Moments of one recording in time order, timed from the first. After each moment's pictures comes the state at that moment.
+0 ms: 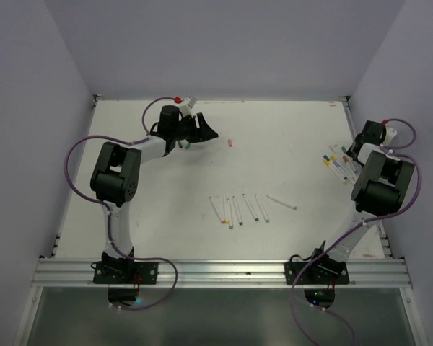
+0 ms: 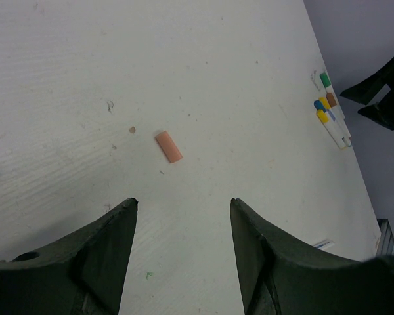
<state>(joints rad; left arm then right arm) -0.30 2.08 1.34 0.28 0.57 -0.52 -0.43 1.94 1.23 -0.12 0.42 0.28</state>
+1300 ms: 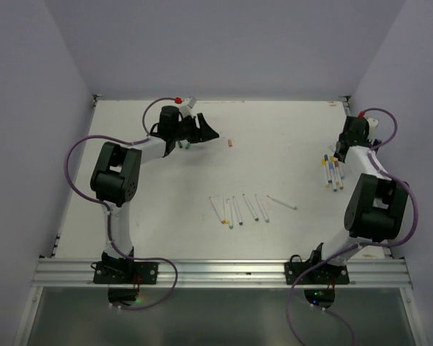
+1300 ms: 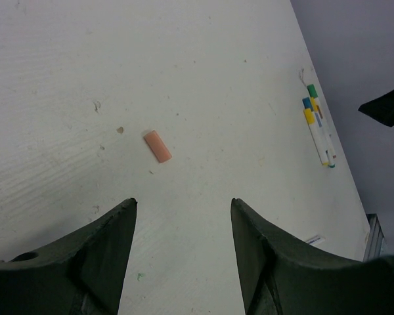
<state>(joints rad) -0.30 2.08 1.33 0.31 0.60 -0.54 -0.27 1.65 1.08 -0.27 0.56 0.12</state>
